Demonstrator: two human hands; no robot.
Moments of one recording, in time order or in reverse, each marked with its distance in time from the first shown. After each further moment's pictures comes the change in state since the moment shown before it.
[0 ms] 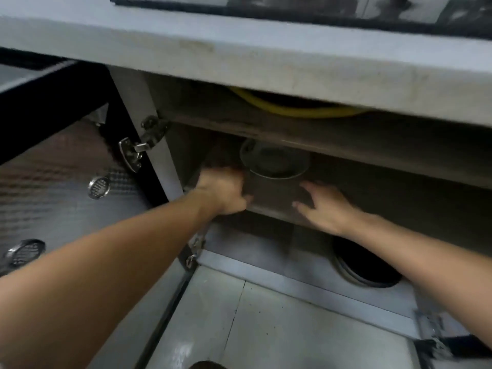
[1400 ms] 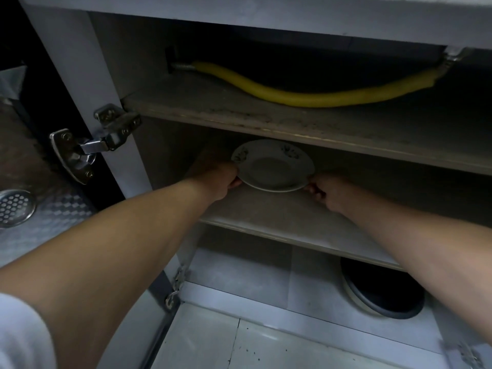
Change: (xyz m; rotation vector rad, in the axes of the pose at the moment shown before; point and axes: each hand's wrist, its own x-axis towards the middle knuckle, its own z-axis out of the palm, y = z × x) left_hand 0.116 -0.010 0.055 -1.838 0.042 -0.513; right_hand 0.130 0.030 0.039 1.083 0.219 0.622
